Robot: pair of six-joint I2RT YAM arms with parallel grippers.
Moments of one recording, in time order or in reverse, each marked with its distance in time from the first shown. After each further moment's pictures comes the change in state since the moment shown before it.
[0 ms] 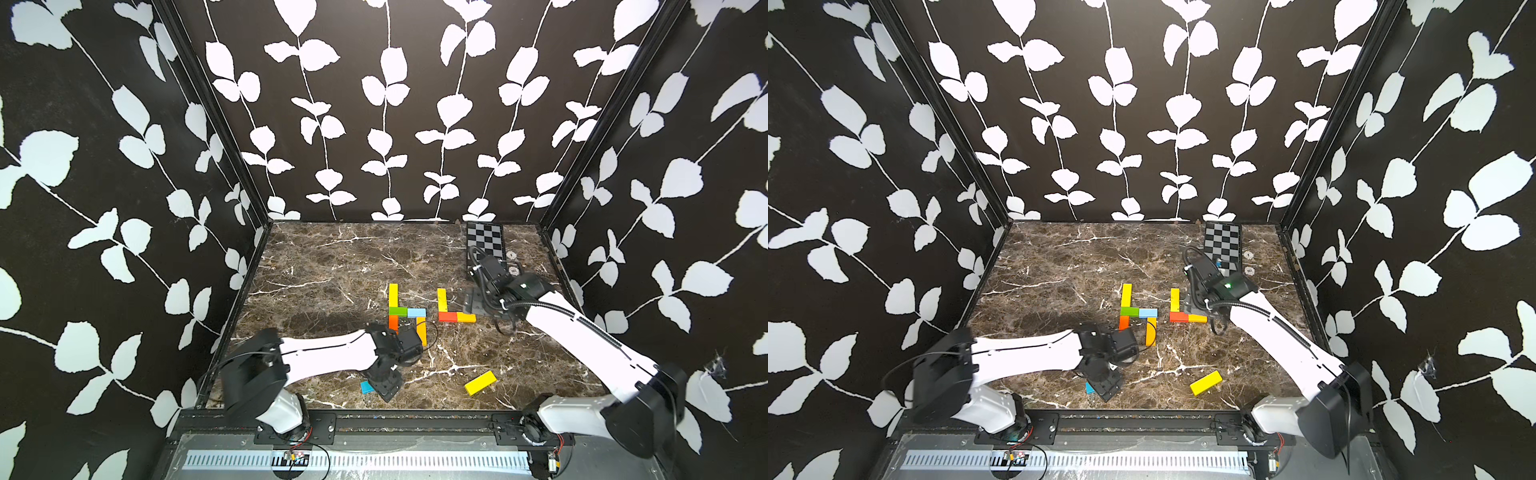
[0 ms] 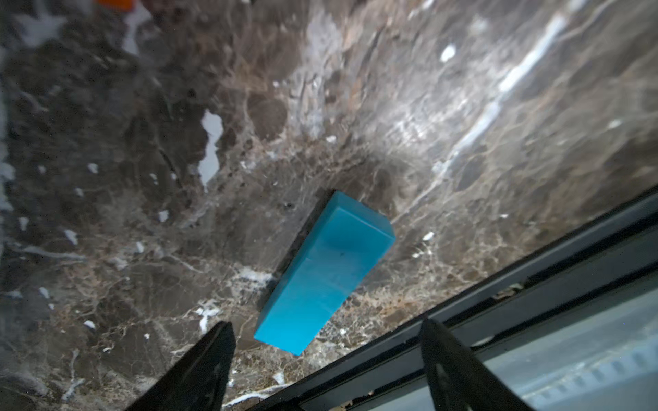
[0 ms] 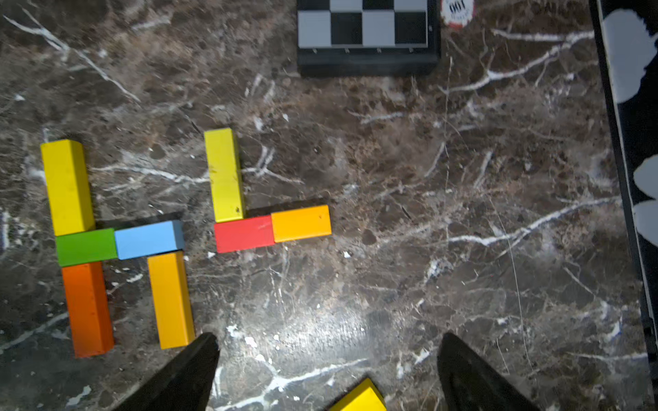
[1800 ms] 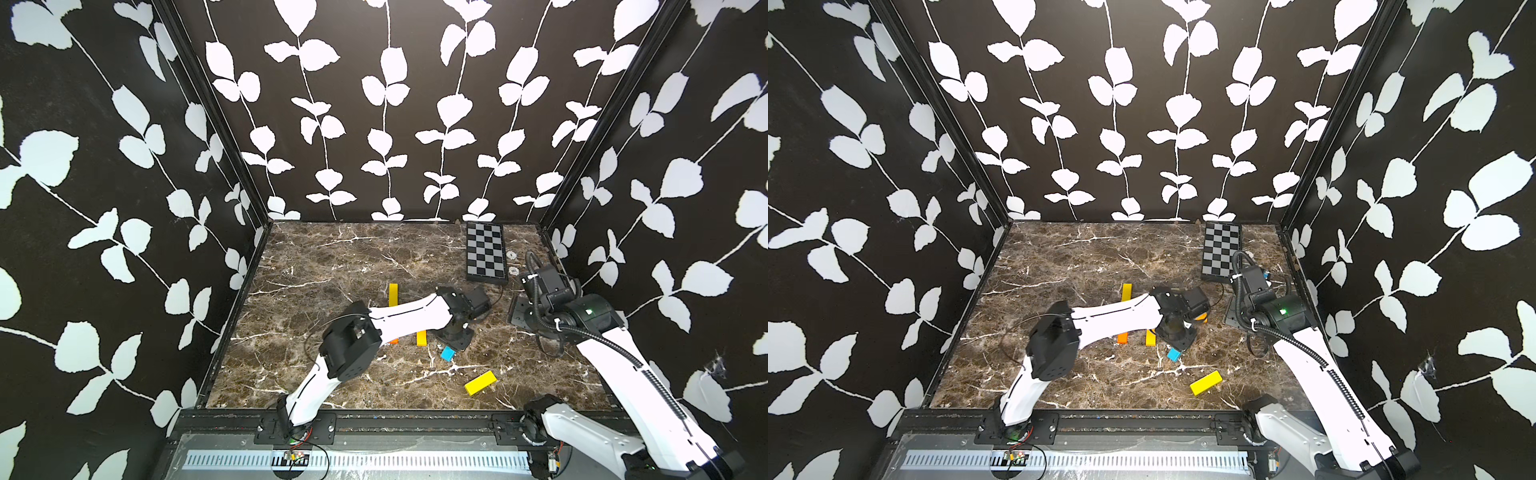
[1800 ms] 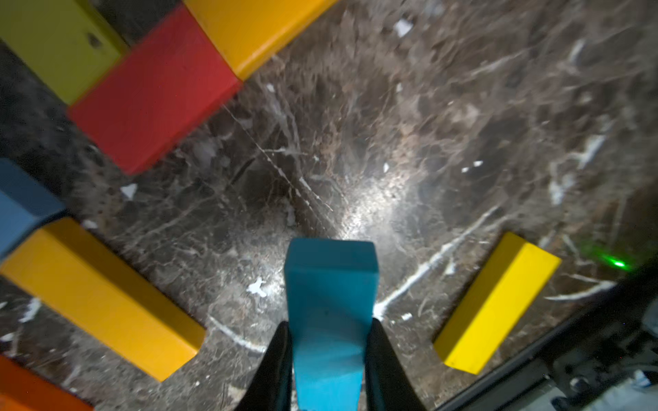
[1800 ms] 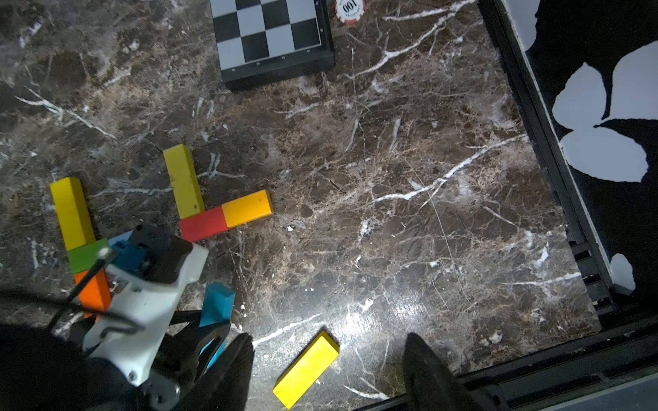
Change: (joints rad) left arm 0.015 0.663 0.916 -0.011 0.090 -0.104; right arm -0.193 -0.277 -0.023 -0.190 -0.056 -0.026
